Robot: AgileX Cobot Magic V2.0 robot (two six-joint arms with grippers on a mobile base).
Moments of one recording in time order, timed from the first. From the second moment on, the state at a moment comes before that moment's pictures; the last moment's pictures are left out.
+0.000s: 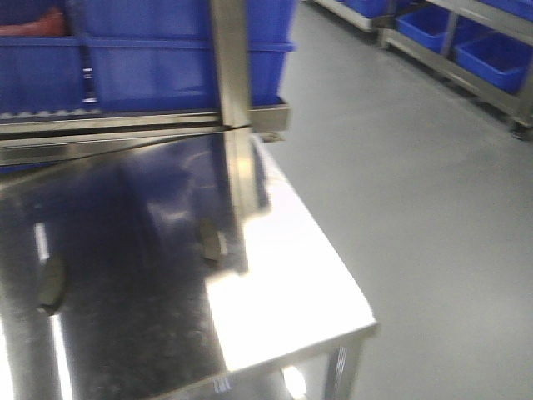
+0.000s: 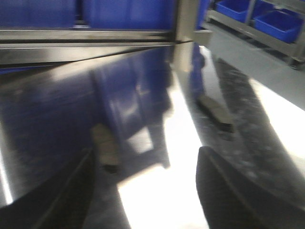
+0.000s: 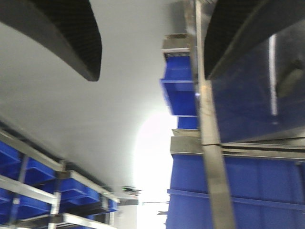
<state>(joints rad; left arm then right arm) -0.11 0.26 -0.38 -0.02 0.54 -0.05 0.17 0.27 -0.37 -0.12 0.37 0.10</state>
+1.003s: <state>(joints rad) -0.11 0.26 -0.38 -0.02 0.54 -0.05 0.17 0.27 -0.37 -0.12 0.37 0.10</state>
